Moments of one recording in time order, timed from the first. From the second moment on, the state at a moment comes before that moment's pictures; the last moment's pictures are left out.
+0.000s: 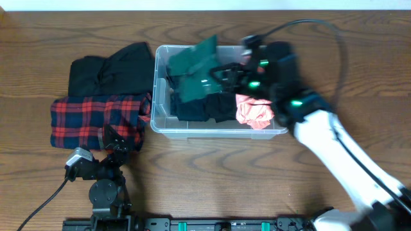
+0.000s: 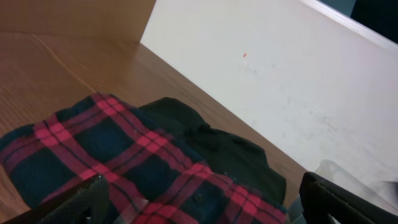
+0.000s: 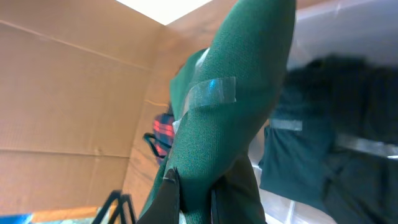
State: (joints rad) left arm 0.01 0.01 0.02 -0.09 -0.42 -0.56; right arm 0.50 1.53 1.18 -0.14 -0.46 0.87
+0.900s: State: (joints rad) left arm 0.01 0.01 0.02 -0.09 -0.42 -0.56; right arm 0.01 1.23 1.18 -0.56 -0.28 0.57
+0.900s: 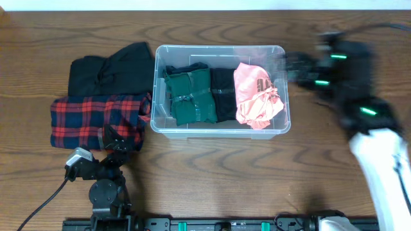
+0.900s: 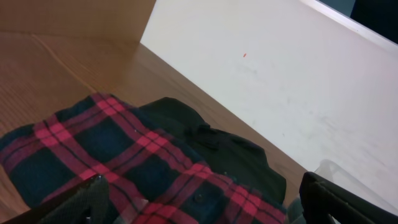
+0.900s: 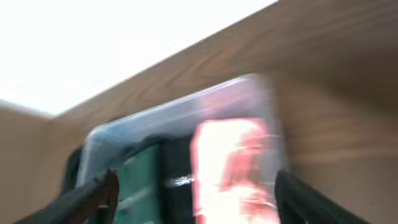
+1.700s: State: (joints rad) left arm 0.01 0.01 0.03 -0.12 -0.33 -0.59; right arm -0.60 1.20 1.18 -0.89 -0.28 0.43
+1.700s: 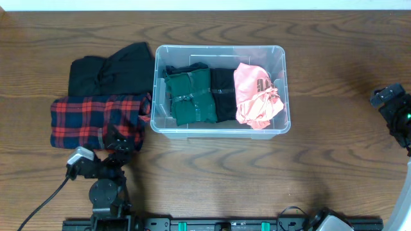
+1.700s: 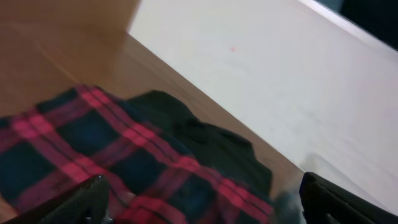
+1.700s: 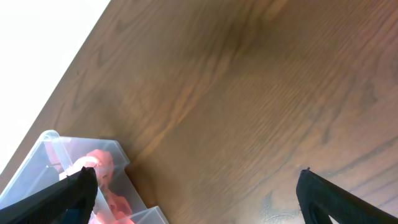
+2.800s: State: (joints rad) left arm 0.63 1.02 1.03 -1.04 0.02 -0.49; right arm -0.60 1.20 1.18 -0.89 -0.28 0.43
